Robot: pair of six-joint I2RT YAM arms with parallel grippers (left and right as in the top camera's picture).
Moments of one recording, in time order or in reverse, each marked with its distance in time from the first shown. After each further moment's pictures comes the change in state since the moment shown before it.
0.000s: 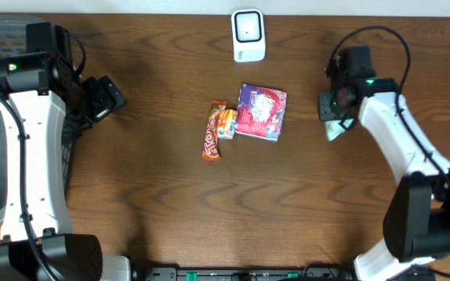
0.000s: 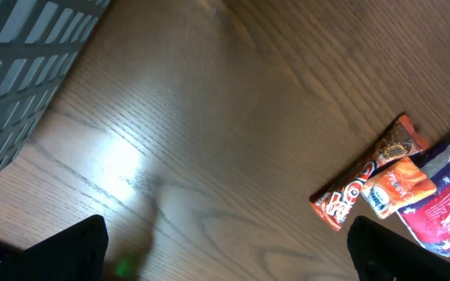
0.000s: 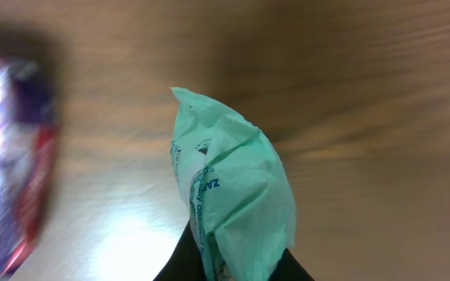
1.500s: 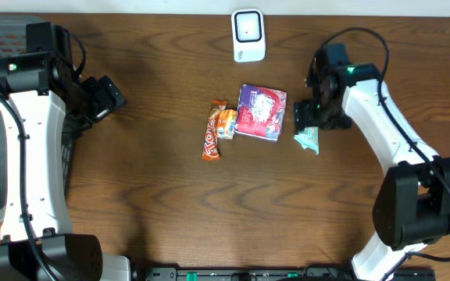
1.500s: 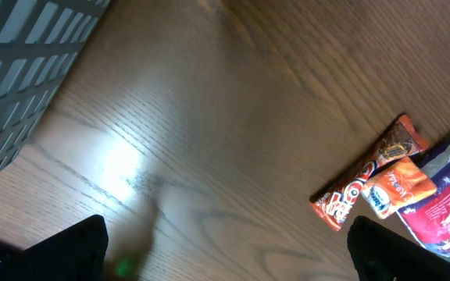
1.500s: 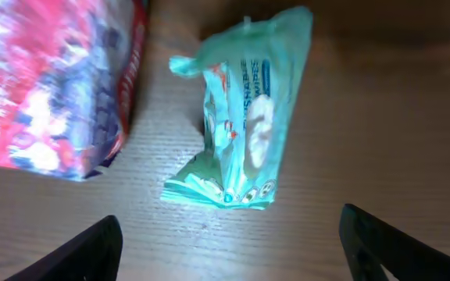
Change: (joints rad) left arm 0.000 0.000 0.000 0.000 0.000 0.000; right arm 0.059 0.090 0.116 -0.288 -0.207 0.073
